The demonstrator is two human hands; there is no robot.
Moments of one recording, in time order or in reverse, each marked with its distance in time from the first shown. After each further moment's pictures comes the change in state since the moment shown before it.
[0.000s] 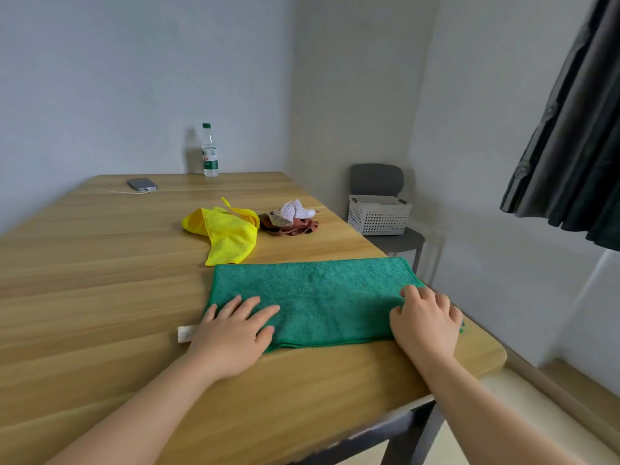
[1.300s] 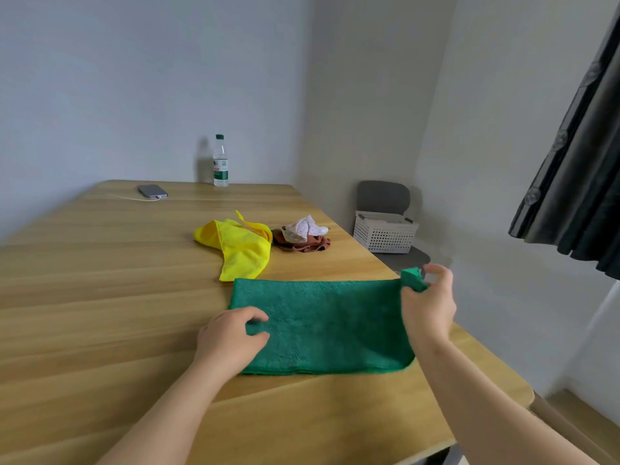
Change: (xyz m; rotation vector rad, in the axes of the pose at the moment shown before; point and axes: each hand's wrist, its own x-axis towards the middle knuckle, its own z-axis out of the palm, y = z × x) left_hand 0.011 -0.027 -0.007 -0.555 0.283 -0.163; right_hand 0.024 -0.054 -0.034 0.984 0.144 0.254
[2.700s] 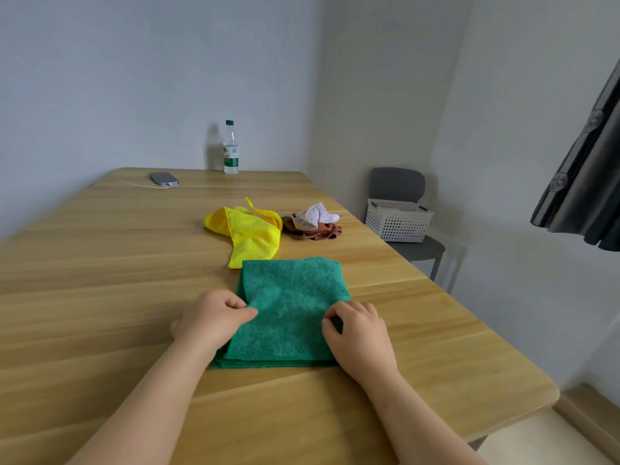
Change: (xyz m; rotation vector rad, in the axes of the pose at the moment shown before) left_hand 0.013 -0.013 -0.019 -0.173 0.109 -0.304; right_hand -0.058 0.032 0.056 -0.548 -0.481 -0.575
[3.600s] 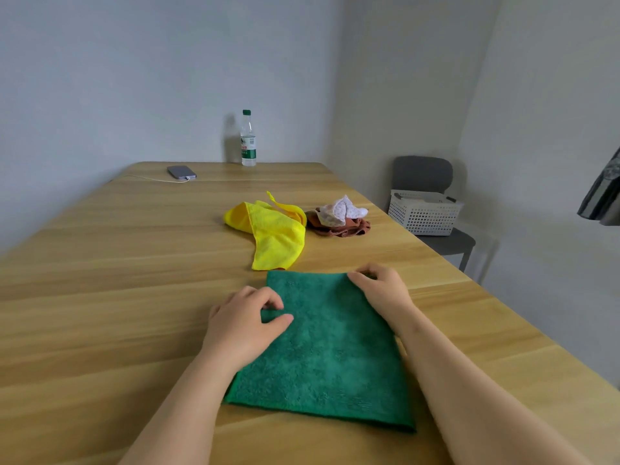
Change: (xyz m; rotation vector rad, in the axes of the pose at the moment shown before) left_hand 0.019 -0.010 0.000 0.271 -0.087 0.328; right_hand 0.097 0.008 0.018 0.487 -0.188 0.360
